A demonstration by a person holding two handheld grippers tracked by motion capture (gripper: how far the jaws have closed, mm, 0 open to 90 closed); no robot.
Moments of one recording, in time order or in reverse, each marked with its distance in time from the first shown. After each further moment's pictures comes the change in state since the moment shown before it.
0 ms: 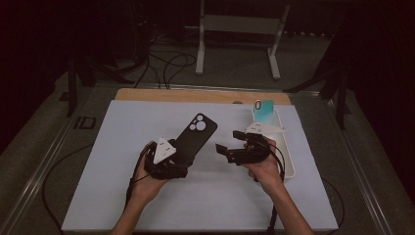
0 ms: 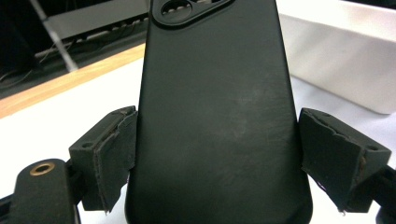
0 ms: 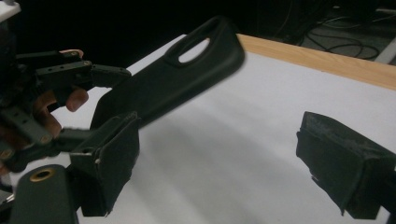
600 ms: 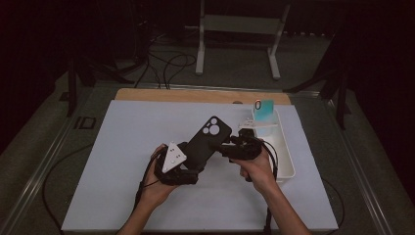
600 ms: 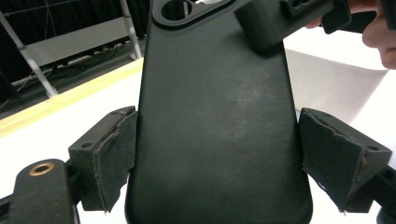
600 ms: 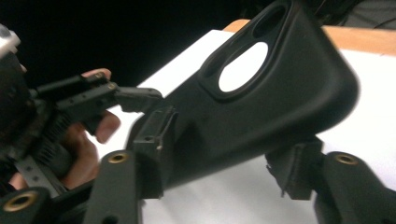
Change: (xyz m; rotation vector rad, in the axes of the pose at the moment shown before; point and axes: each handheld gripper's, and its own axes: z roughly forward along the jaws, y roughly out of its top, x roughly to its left) left arm -0.026 0.004 0.006 -0.068 -0.069 0.036; right arm 0.003 0.005 0.018 0.028 0.145 0.129
